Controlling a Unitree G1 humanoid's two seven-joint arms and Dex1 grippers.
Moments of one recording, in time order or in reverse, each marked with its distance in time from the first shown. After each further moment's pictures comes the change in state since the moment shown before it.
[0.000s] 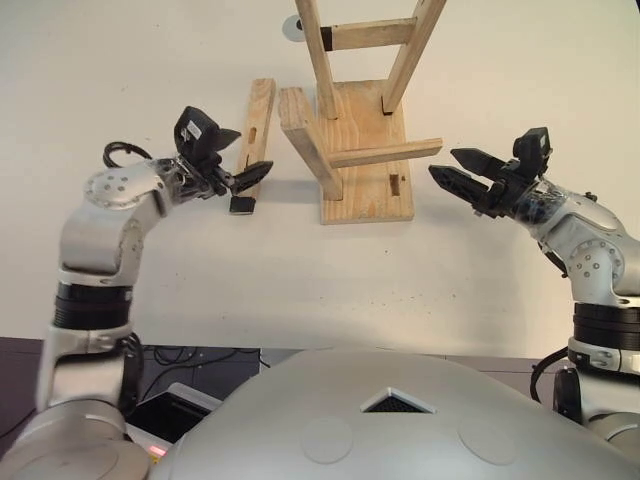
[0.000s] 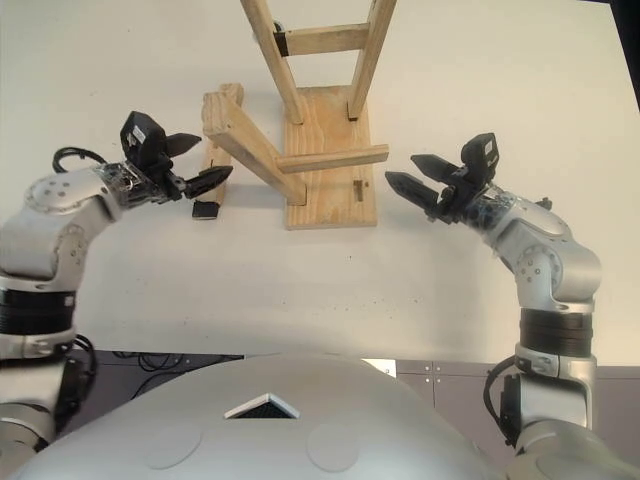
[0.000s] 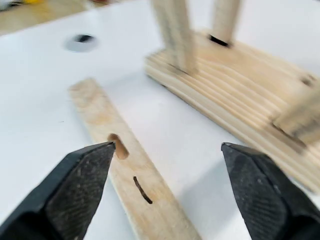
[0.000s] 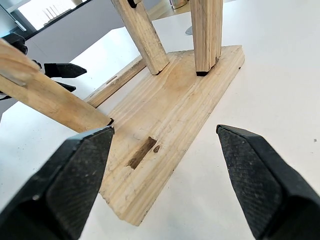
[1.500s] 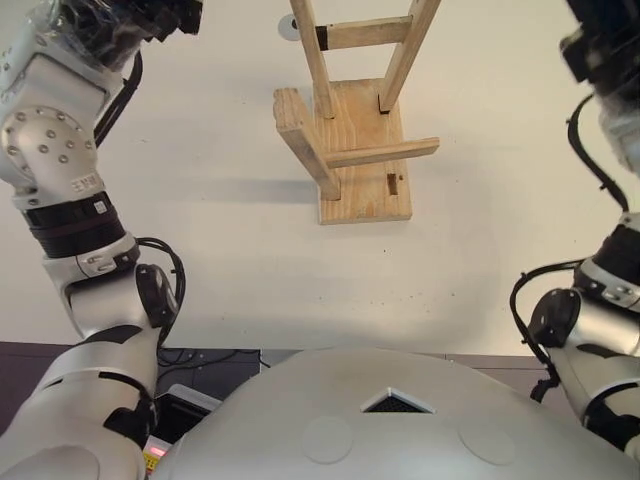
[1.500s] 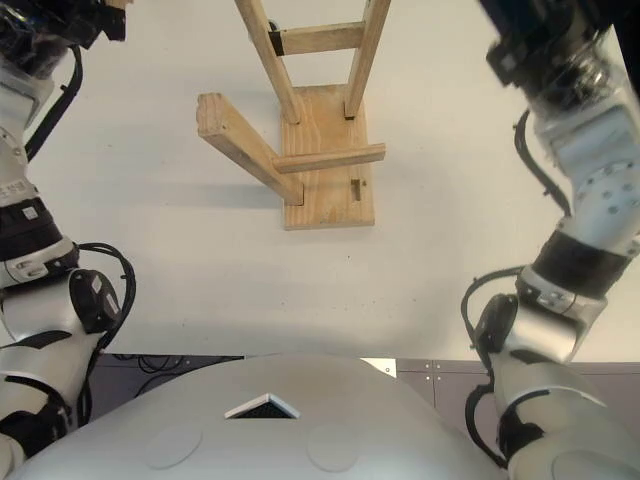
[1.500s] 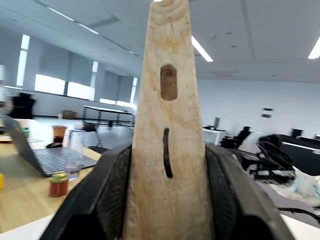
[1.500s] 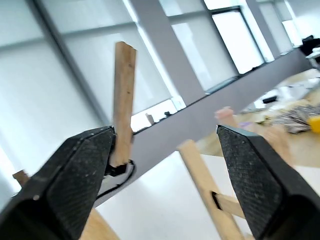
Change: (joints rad) left arm -0.488 -0.085 0.303 0.156 -0.517 0.076 -0.280; right arm -0.461 0.115 -0.279 -0.047 0.560 0.201 -0.171
